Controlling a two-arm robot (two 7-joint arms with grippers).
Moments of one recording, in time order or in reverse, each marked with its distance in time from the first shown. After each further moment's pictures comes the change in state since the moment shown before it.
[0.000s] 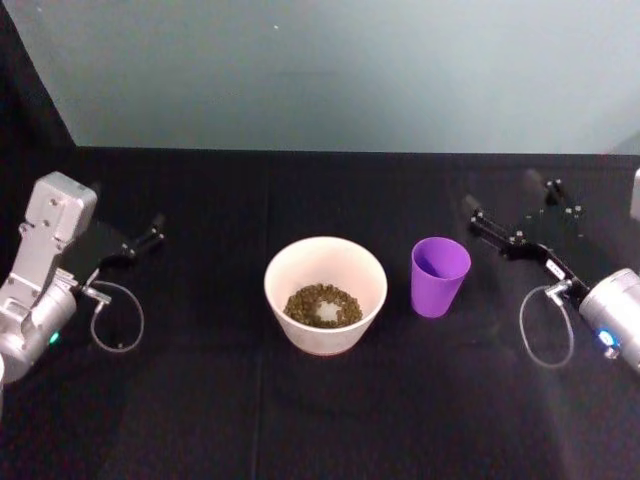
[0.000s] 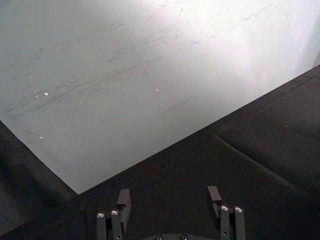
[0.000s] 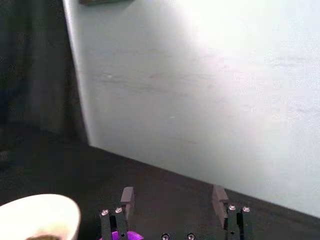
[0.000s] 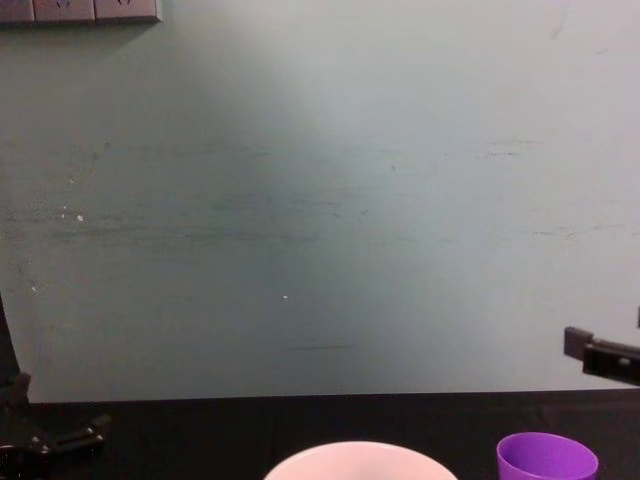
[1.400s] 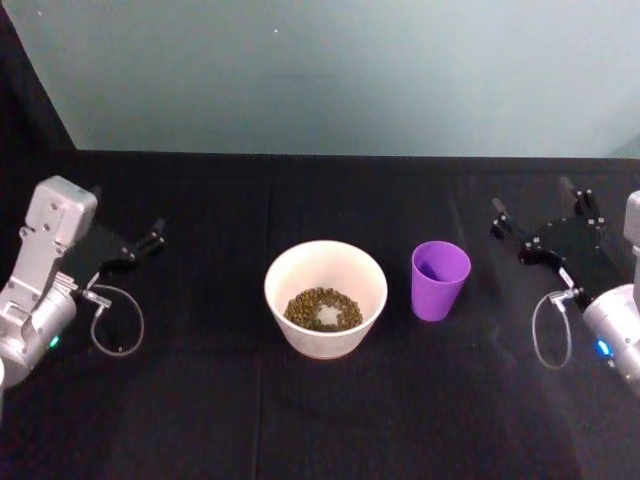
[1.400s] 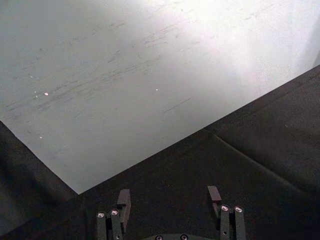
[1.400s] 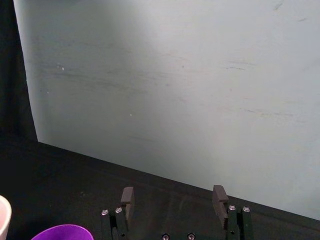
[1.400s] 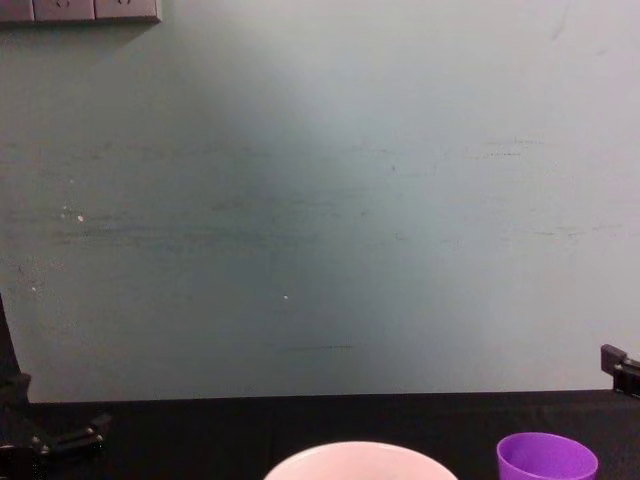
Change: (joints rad) left arm 0.000 0.000 0.000 0.000 0.000 0.000 0.000; right arm -0.005 -0.116 0.074 0.099 -0.193 -0.092 -0.103
